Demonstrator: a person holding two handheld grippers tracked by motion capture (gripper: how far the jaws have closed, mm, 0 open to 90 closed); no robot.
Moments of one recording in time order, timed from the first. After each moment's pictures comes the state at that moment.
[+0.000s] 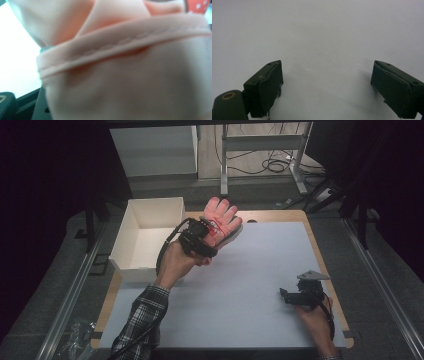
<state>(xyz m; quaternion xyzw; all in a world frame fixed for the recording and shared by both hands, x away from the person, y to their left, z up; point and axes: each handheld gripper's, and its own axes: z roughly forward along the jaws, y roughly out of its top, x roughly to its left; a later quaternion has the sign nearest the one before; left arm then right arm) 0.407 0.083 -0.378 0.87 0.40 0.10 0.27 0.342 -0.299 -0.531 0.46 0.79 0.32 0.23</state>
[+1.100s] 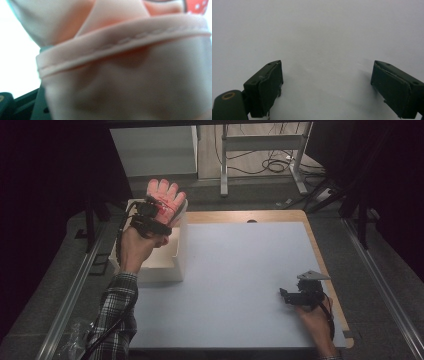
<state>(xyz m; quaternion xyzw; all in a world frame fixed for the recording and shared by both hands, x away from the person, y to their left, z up) 0.428 0.206 -0.359 0.77 0.56 0.16 0.24 0.342 -0.299 -0.531 0.47 0.79 0.32 0.23</state>
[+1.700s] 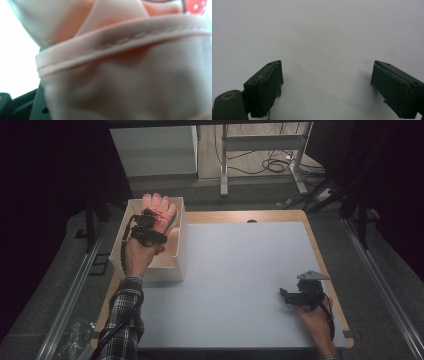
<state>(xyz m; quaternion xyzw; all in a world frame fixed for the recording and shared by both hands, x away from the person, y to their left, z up) 0.450 0.222 -0.427 0.75 0.61 0.15 0.22 0.342 -0.299 -0.531 0.47 0.79 0.32 0.23</state>
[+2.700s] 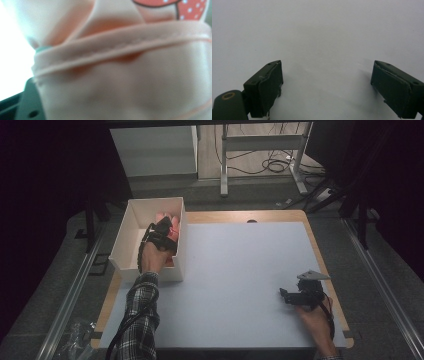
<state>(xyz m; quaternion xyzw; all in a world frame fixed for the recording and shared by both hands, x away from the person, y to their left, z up) 0.492 0.193 -0.489 0.76 0.63 0.08 0.10 0.342 -0.299 -0.531 0.47 0.79 0.32 0.23</state>
